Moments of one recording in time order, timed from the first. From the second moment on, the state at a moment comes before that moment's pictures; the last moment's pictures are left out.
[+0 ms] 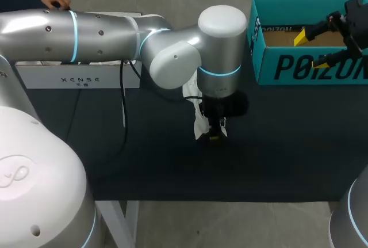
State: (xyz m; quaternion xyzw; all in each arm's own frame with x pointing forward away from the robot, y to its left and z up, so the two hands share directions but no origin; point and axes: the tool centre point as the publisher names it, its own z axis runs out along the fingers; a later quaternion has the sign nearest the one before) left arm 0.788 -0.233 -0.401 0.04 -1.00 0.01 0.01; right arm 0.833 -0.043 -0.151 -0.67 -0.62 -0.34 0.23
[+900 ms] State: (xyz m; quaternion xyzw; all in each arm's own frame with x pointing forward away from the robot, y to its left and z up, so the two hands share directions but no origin) left arm 0.773 -0.211 -0.354 0.04 -1.00 0.01 0.03; right arm 0.833 -0.043 -0.151 -0.67 -0.62 -0.34 0.23
